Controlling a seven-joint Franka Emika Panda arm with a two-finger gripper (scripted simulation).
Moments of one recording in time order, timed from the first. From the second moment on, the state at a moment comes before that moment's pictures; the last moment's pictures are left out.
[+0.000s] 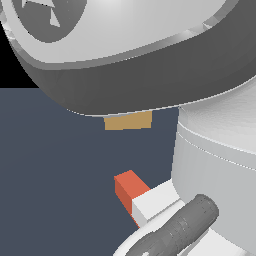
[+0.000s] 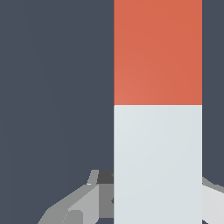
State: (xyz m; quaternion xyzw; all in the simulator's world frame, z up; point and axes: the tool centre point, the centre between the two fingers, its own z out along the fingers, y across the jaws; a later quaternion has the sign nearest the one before) arm 0.076 -0.228 0.018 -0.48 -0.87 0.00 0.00
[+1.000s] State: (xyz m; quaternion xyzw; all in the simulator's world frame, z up) arm 0.065 -0.206 0.022 -0.50 -0.87 0.00 0.00
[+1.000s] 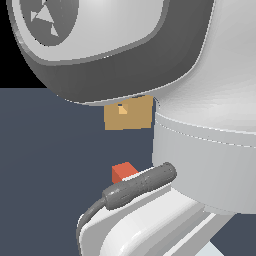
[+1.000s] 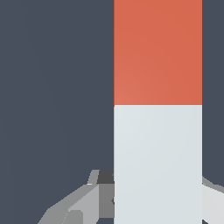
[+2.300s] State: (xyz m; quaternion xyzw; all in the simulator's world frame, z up) arm 0.007 0.008 0.074 -0.60 -0.80 0.00 0.00
